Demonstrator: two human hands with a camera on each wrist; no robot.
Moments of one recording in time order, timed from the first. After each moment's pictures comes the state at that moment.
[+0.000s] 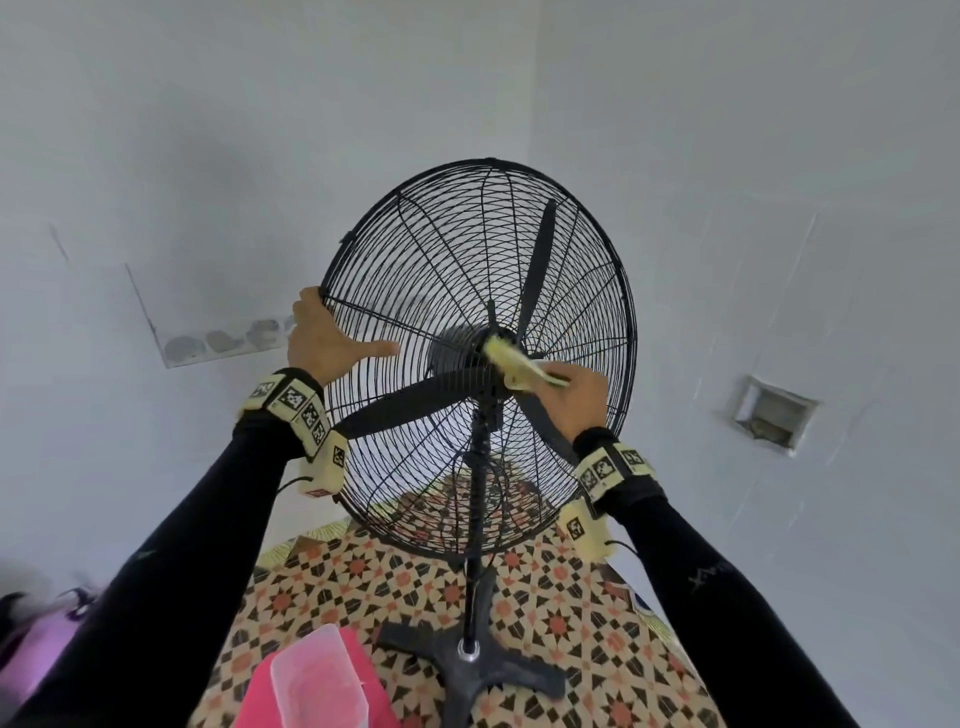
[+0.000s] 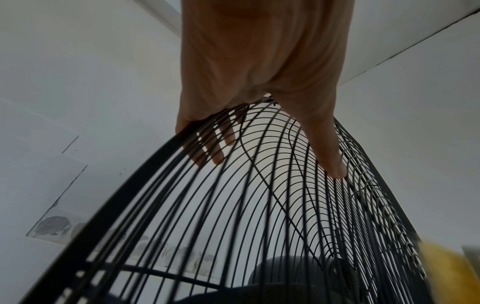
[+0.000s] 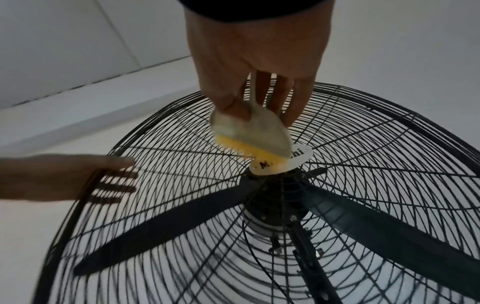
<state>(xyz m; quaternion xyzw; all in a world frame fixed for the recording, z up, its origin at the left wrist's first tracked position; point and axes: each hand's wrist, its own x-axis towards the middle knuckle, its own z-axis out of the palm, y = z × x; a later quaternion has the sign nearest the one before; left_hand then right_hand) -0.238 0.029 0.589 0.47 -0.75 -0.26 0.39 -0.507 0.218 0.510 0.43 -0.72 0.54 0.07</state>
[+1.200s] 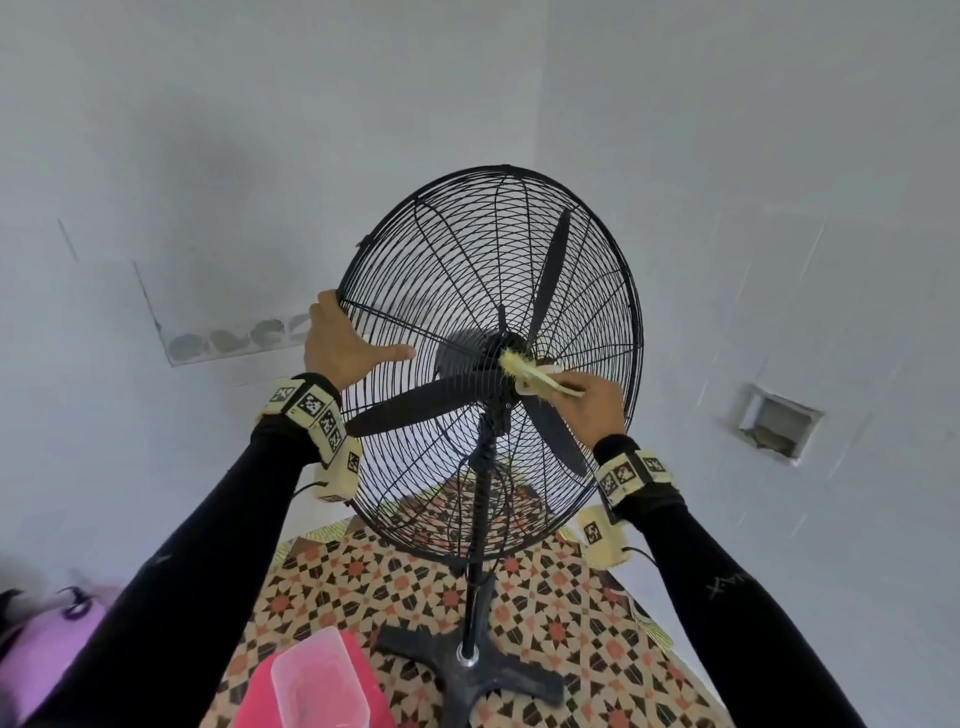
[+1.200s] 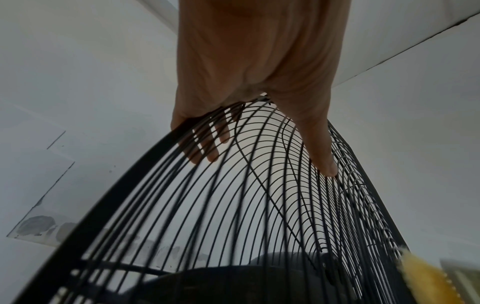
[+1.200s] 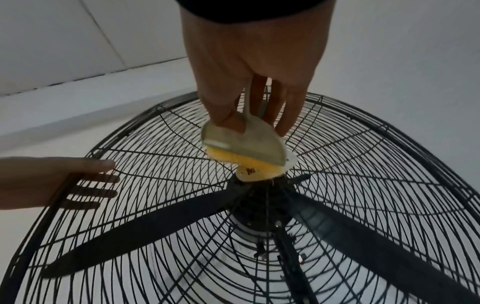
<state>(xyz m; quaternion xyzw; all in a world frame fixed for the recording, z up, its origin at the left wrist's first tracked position) -0.239 0.030 0.586 0.45 -0.76 -0.25 0.40 -0.515 0.222 0.505 0.46 -0.74 0.49 0.07</state>
